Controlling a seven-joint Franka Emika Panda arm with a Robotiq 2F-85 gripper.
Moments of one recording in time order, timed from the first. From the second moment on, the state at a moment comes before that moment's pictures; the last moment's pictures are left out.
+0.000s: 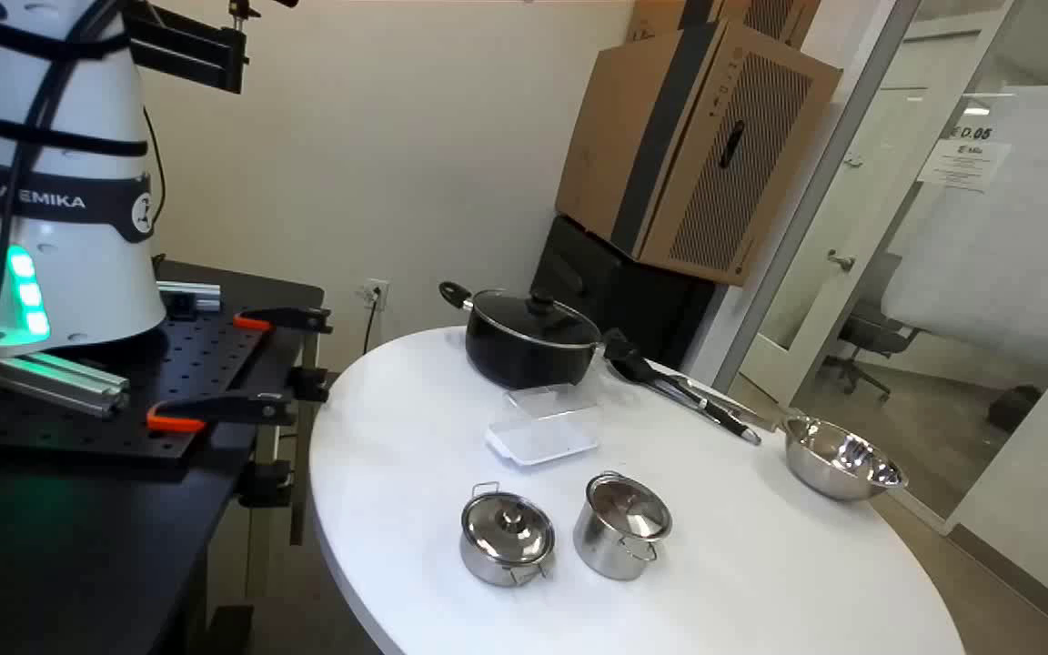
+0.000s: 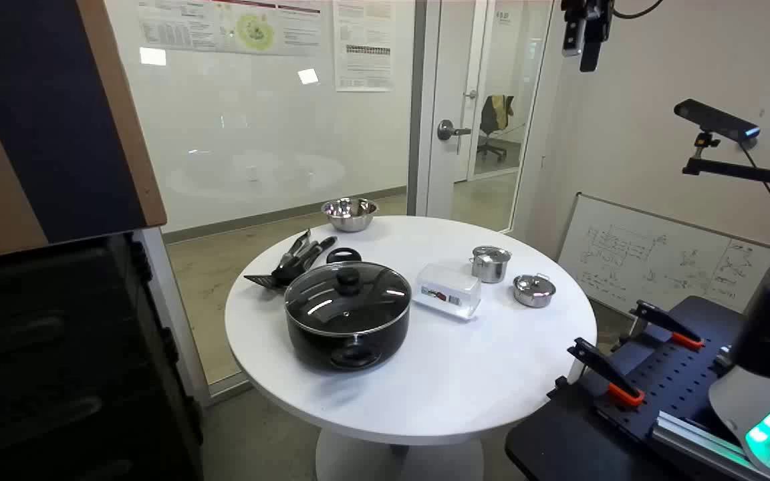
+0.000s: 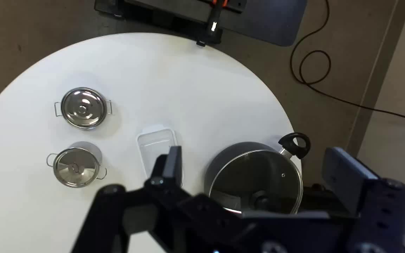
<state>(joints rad) 0.10 -0.59 -0.07 -2.32 0.10 1.61 -0.21</state>
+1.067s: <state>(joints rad) 0.08 -0.58 -0.06 -2.32 0.10 1.62 -0.21</state>
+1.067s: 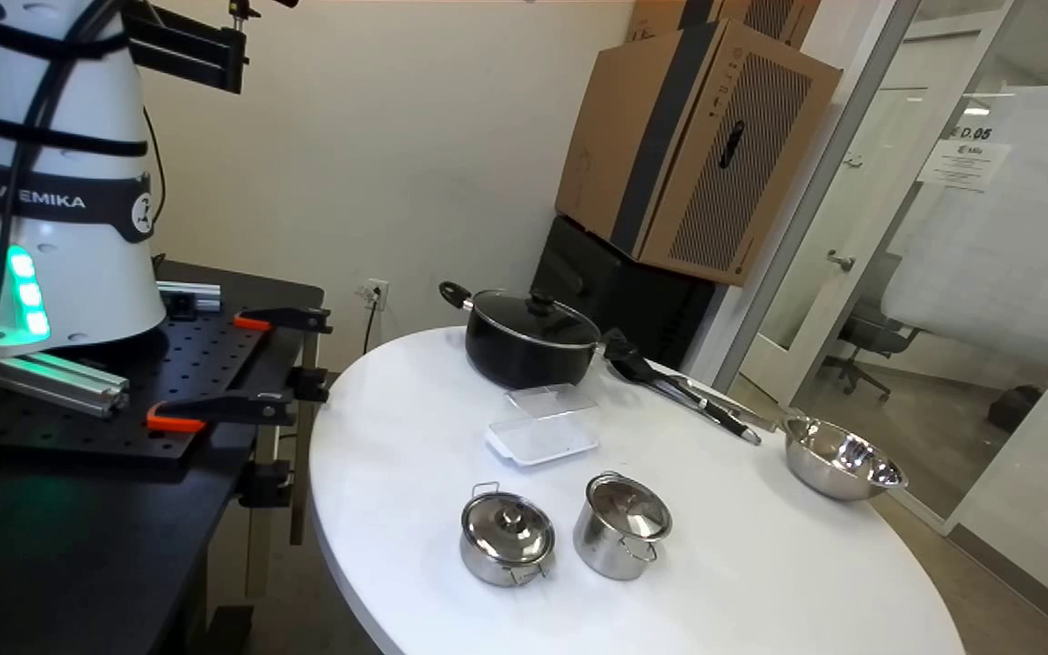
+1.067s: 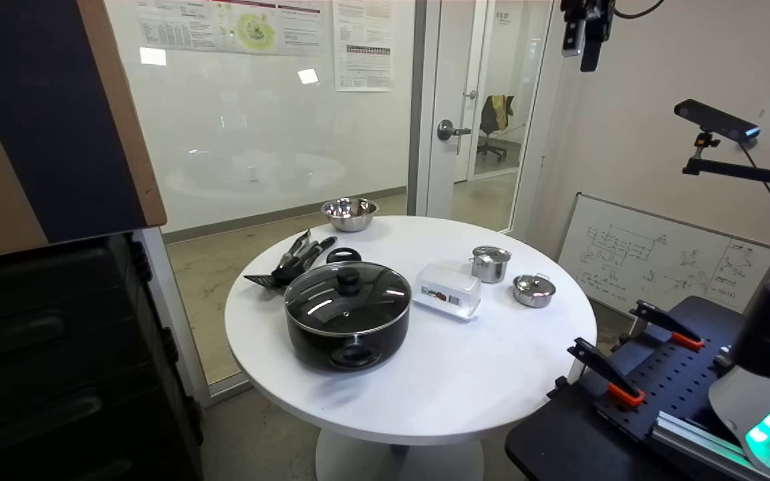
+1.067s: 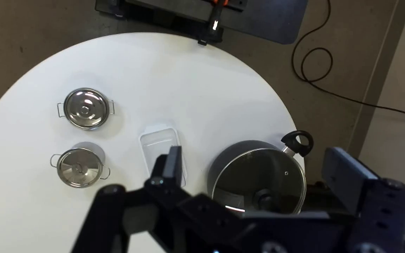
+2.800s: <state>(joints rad) -0.22 -0.34 -0.18 -2.56 -0.24 2.13 -0.10</state>
